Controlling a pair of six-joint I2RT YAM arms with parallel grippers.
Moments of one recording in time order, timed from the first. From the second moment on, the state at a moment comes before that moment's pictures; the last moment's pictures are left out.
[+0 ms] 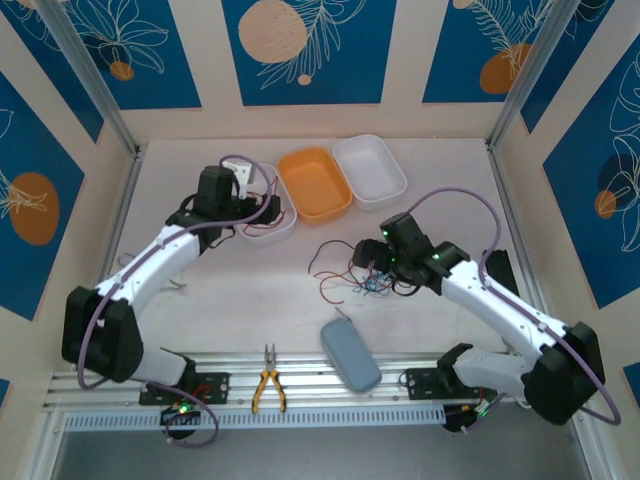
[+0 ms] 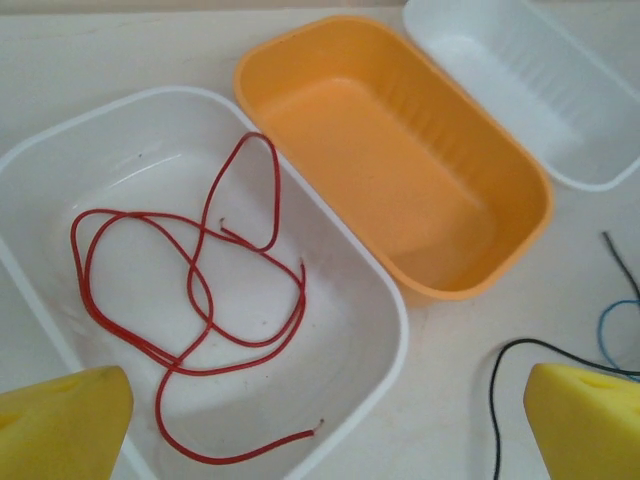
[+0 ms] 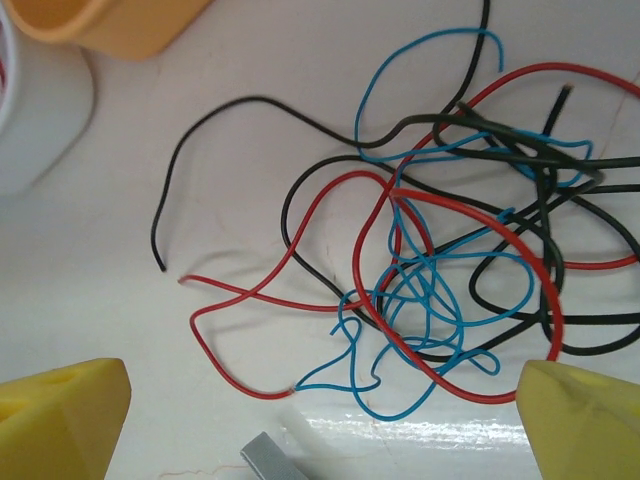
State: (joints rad) left arm -0.36 1.39 1.04 -0.26 0.10 -0.20; right arm 0.61 1.16 0.87 -0.71 0.06 0.82
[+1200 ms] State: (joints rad) left arm -0.36 1.02 0.39 0.30 0.20 -0.52; right arm 0.43 1.30 0.93 -0.81 0.06 0.69
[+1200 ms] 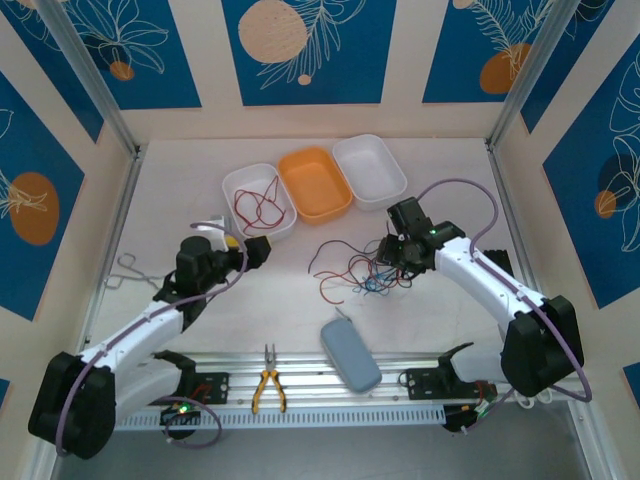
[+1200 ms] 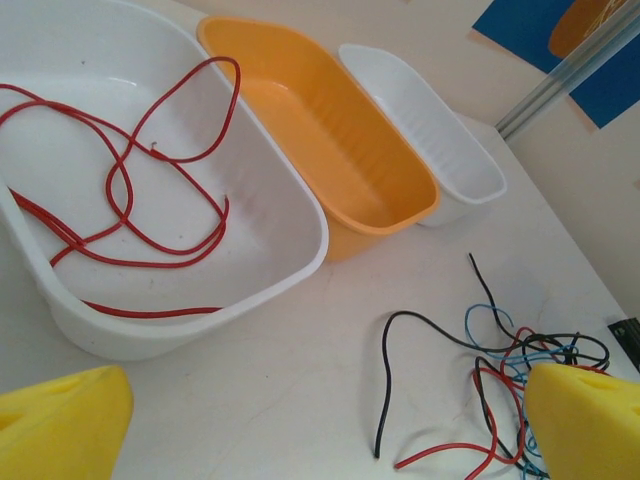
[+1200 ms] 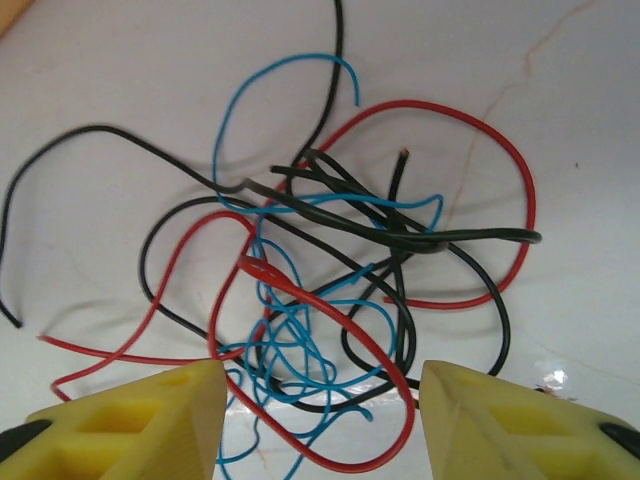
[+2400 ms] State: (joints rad) left arm -0.37 1.15 0.42 0.37 0.25 -0.55; right arm 0.52 1.36 1.01 -0.78 0.02 0.63
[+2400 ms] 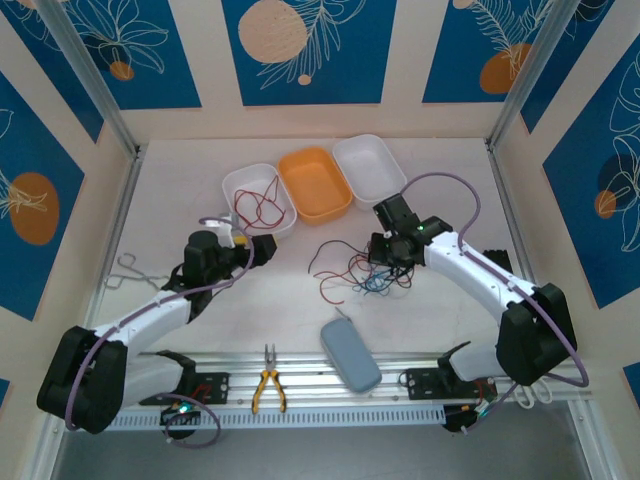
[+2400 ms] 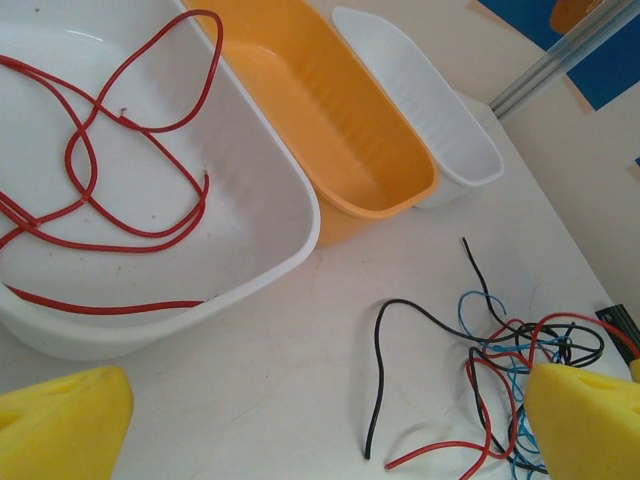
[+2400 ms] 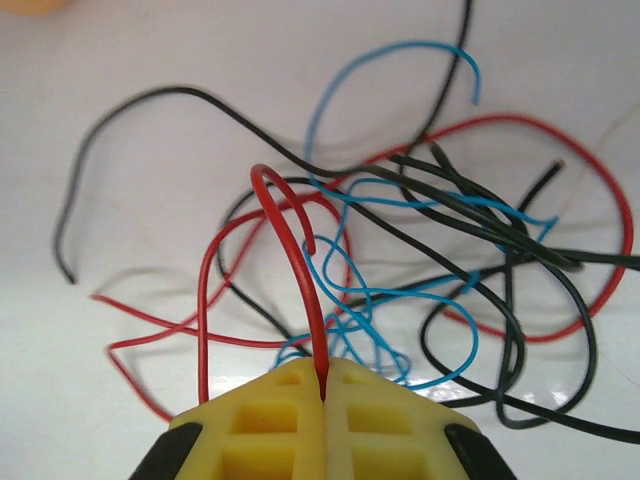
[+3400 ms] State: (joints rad) left arm -0.65 1.35 0.59 0.58 0.45 -0.19; right arm 0.60 1.27 1.31 -0.65 -0.21 0.61
